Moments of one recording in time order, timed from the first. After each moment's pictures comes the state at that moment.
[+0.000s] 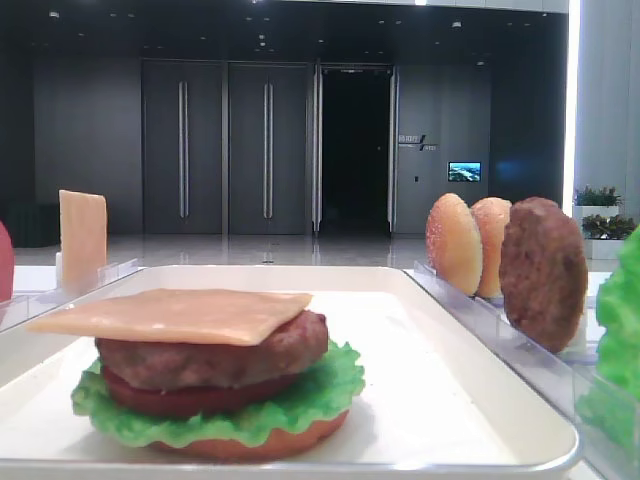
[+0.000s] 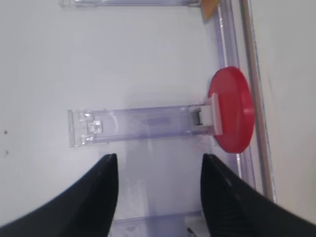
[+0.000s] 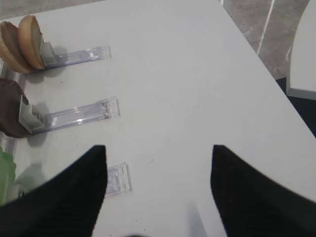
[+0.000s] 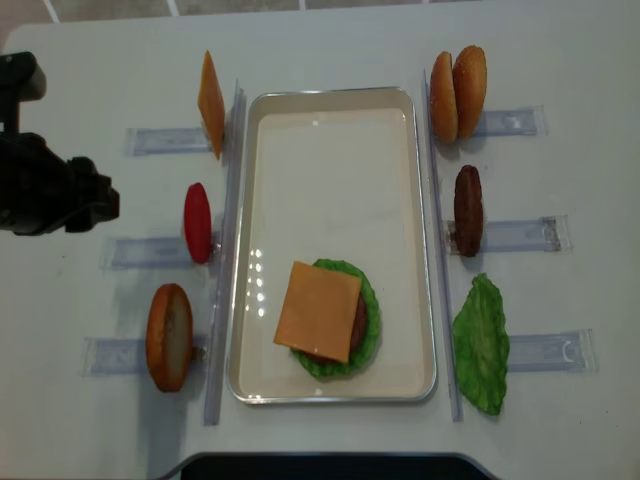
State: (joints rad) left arm 0.09 1.20 -0.77 -0.23 0.74 0.25; right arm -0.04 -0.01 -0.50 -0.05 1.14 0.14
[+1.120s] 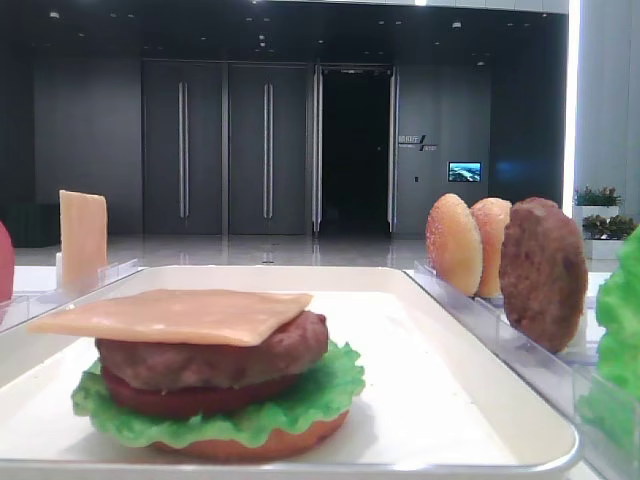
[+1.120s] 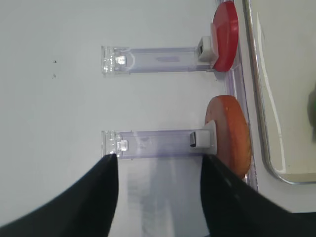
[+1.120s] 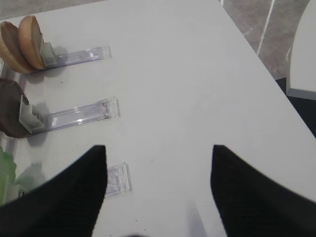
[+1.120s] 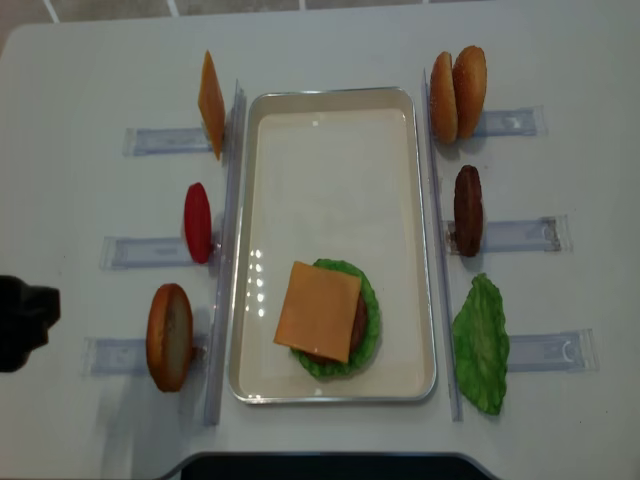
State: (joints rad) left arm 0.09 0.63 -0.63 -0.09 1.04 0.11; right arm -0.04 -0.01 -0.50 -0.05 1.14 0.14
